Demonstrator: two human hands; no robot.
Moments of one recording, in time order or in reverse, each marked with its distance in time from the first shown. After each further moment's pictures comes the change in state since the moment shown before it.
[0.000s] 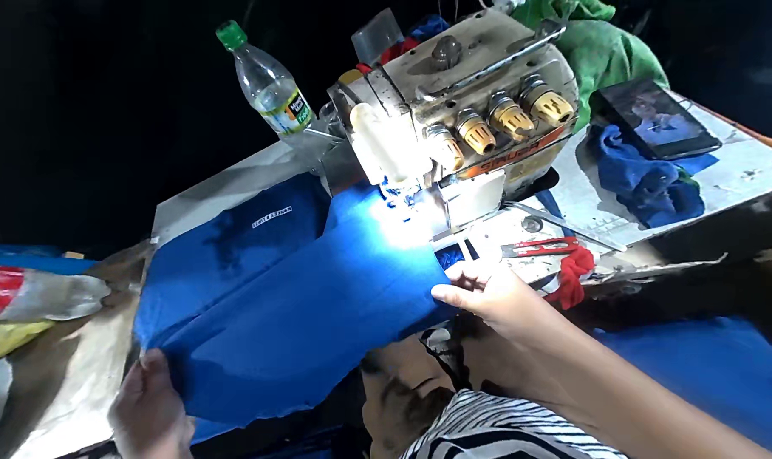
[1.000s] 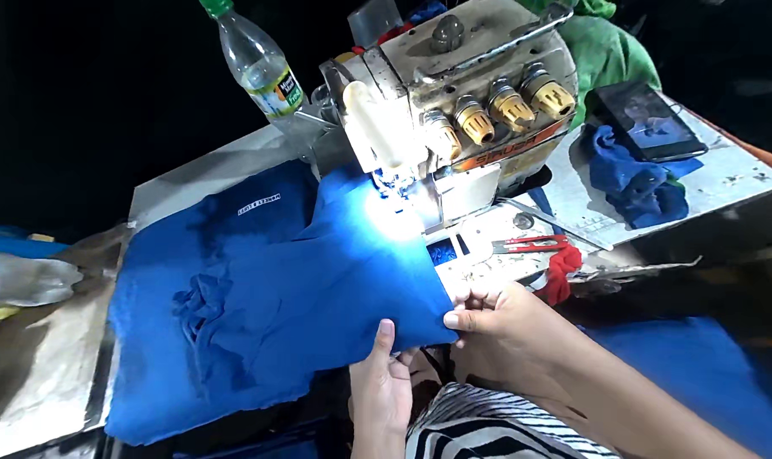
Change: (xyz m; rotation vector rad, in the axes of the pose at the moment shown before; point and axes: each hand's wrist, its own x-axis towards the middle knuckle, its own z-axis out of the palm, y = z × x) left_hand -0.202 0.093 0.126 -1.246 -0.476 -0.756; right_hand -0.028 0.001 -0.018 0.205 -0.161 0.220
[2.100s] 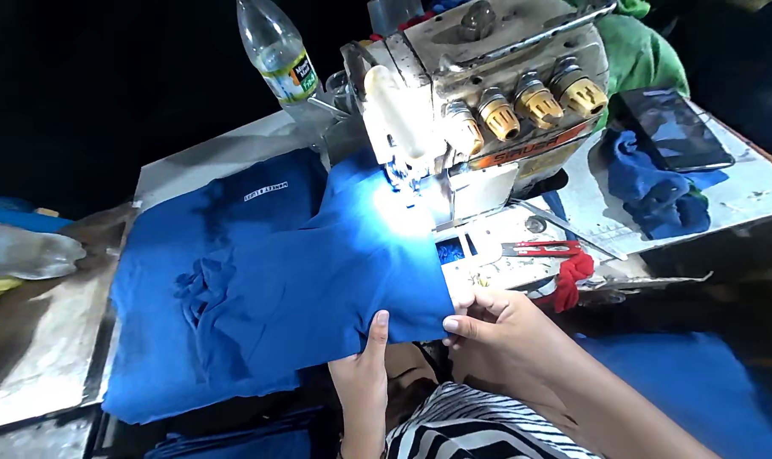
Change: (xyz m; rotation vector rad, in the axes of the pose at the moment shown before) left_hand 0.018 0.002 -0.011 0.474 -0.001 0.603; right_hand -0.001 0.008 0.006 -0.088 -0.009 -0.106
